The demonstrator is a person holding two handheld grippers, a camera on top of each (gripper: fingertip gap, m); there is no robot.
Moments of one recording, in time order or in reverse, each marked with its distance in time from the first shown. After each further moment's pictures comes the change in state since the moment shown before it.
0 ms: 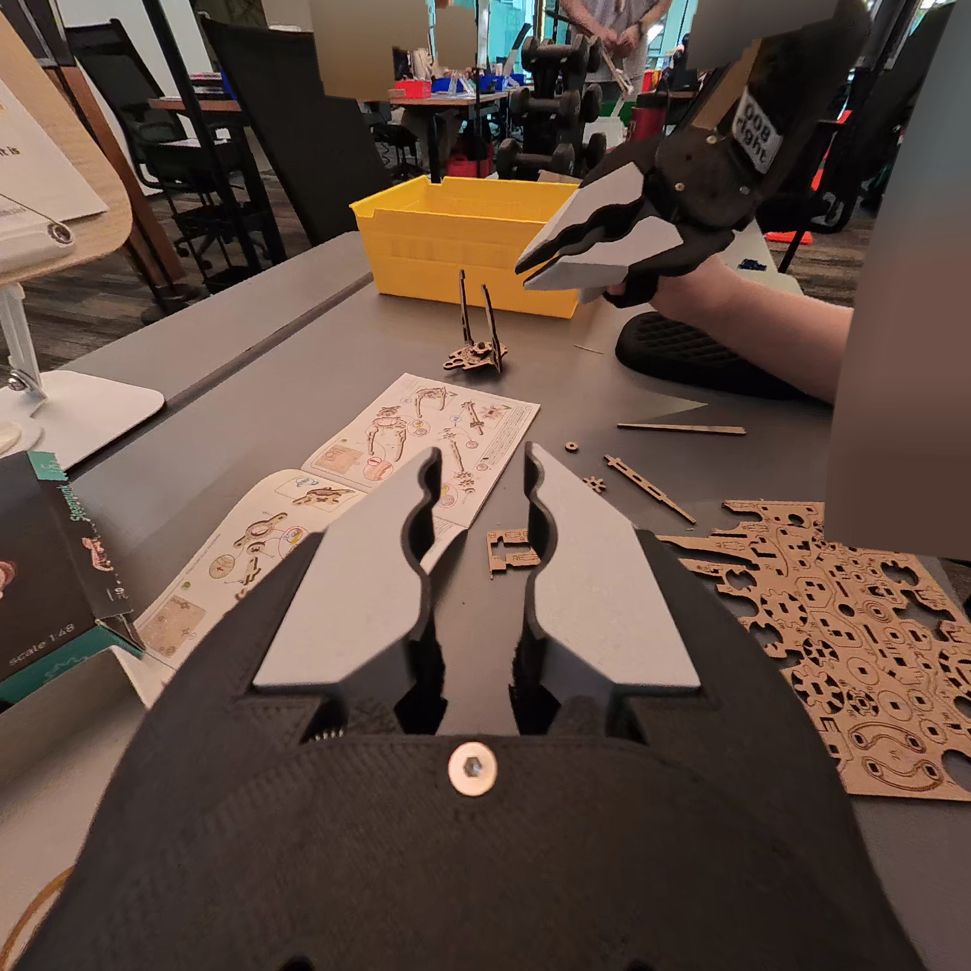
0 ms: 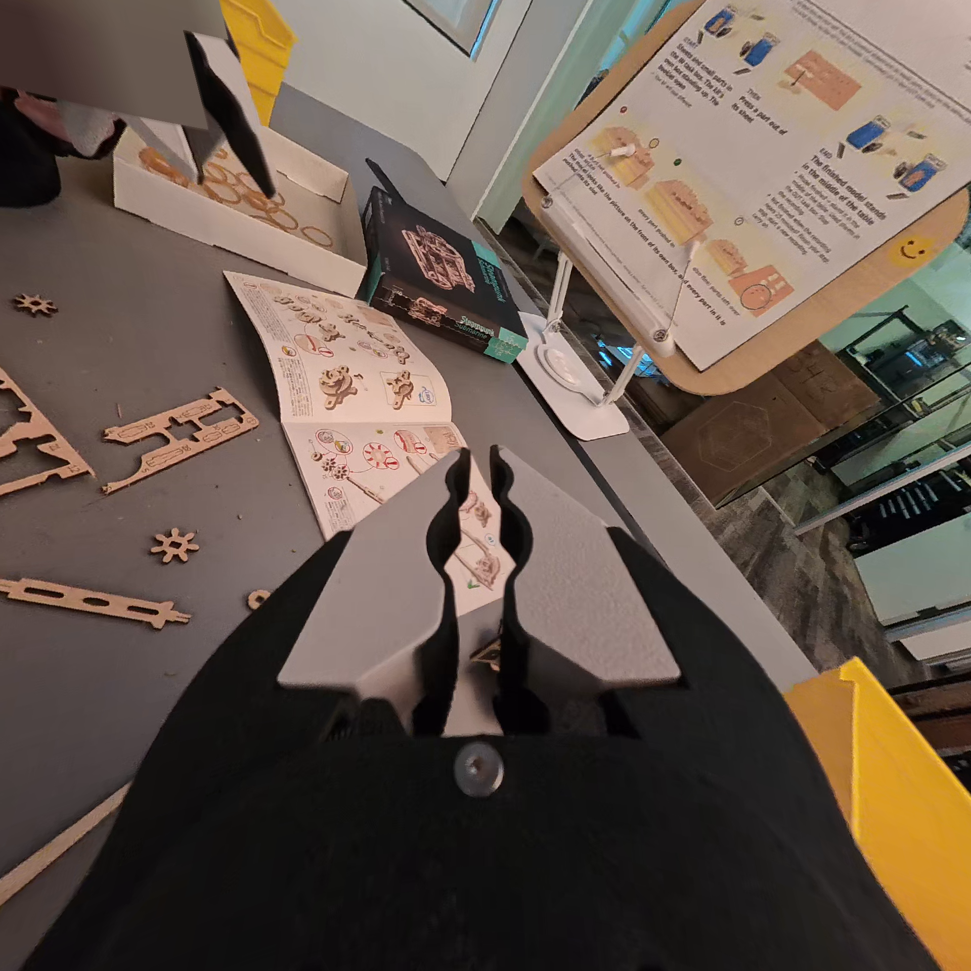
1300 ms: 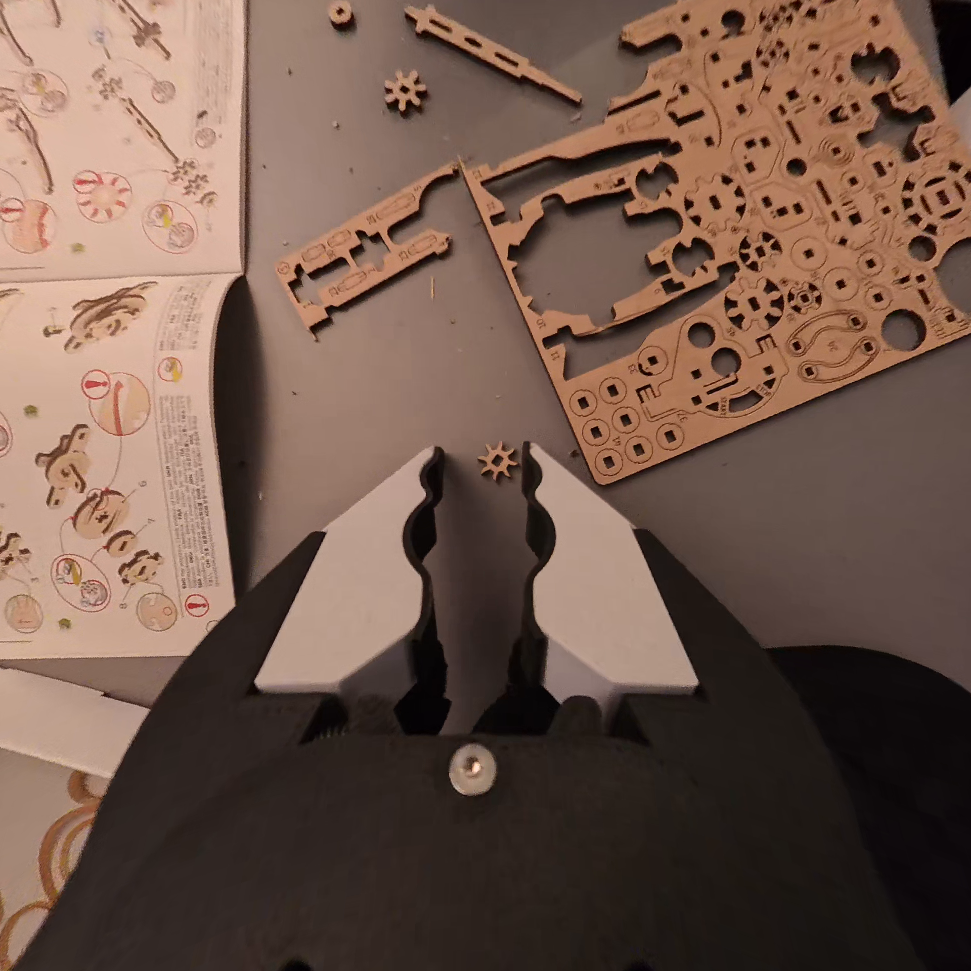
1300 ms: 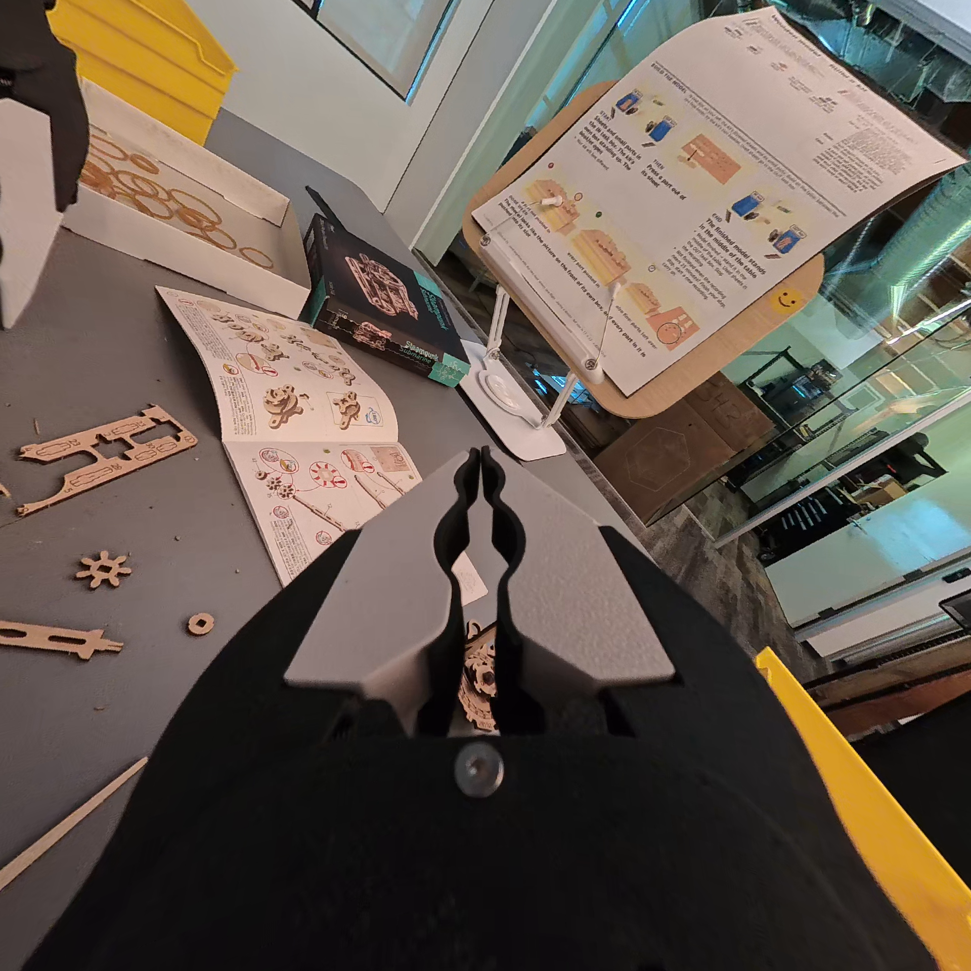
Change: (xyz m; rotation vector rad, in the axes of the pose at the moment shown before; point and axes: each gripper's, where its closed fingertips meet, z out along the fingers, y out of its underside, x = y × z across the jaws) left arm 0.047 0.122 -0.030 -0.688 0.370 0.265; right arm 0.017 -0.009 -0.009 0.062 0.130 -0.059
